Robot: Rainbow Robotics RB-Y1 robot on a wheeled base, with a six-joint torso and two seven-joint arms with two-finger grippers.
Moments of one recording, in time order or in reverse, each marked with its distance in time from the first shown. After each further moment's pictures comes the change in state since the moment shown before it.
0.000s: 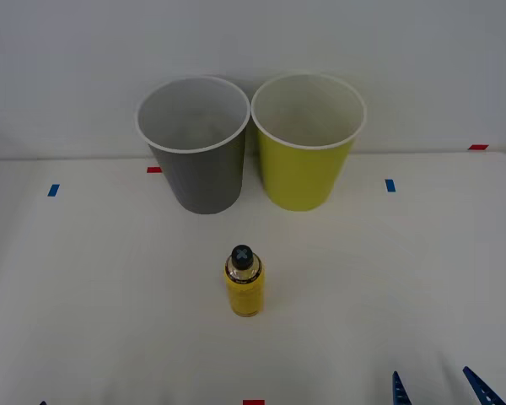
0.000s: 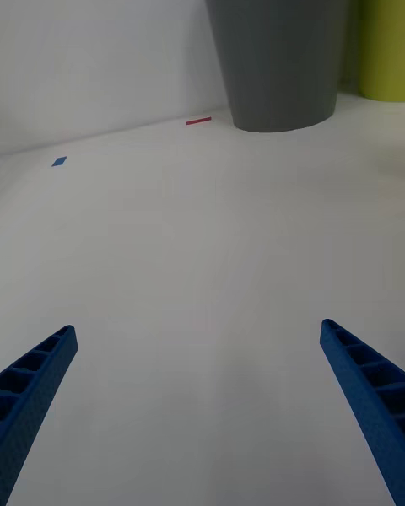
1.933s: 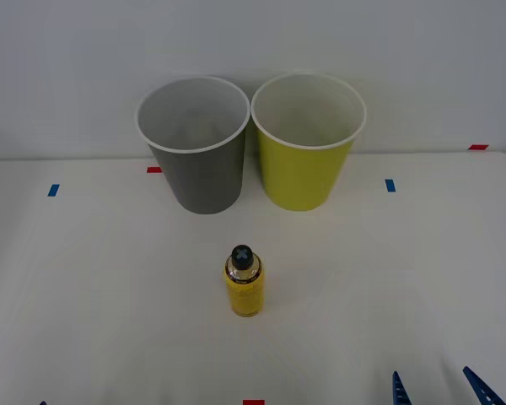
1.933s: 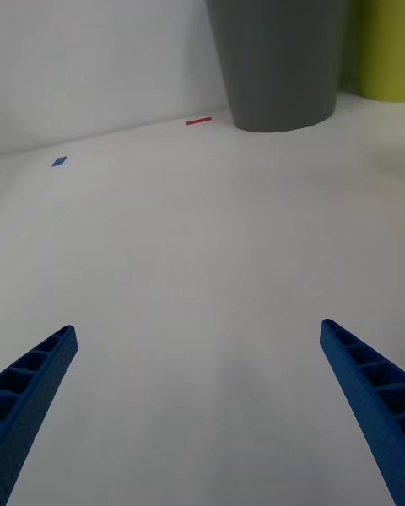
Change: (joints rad) right arm 0.000 0.000 0.000 0.000 0.000 0.000 0.000; left arm 0.000 0.000 0.000 0.000 0.000 0.000 0.000
